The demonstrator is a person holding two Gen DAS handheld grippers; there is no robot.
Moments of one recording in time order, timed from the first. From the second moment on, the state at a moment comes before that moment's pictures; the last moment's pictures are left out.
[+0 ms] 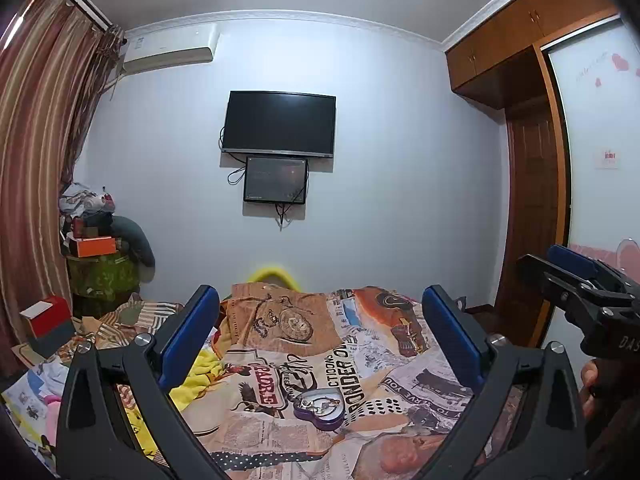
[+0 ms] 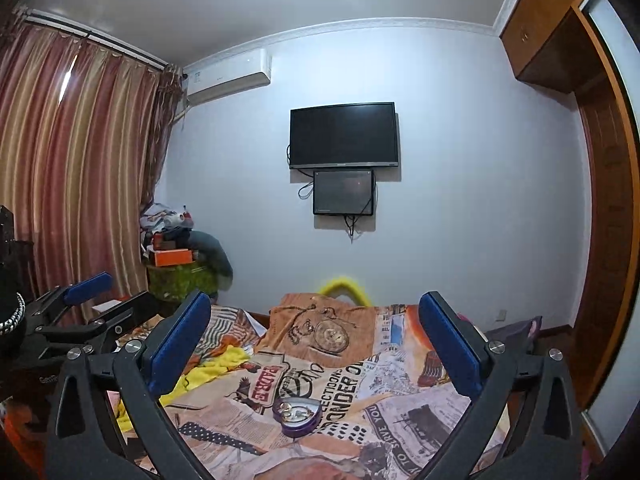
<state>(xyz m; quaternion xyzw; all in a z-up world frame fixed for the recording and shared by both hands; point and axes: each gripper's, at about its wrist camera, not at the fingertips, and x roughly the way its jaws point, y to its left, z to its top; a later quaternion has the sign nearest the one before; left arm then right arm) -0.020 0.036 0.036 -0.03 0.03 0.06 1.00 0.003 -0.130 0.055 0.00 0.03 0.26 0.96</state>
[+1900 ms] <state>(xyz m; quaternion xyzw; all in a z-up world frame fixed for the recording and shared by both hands) 0.002 0.045 0.015 -0.04 0.06 0.05 1.00 0.011 -0.142 0.044 0.01 0.08 0.27 0.96</state>
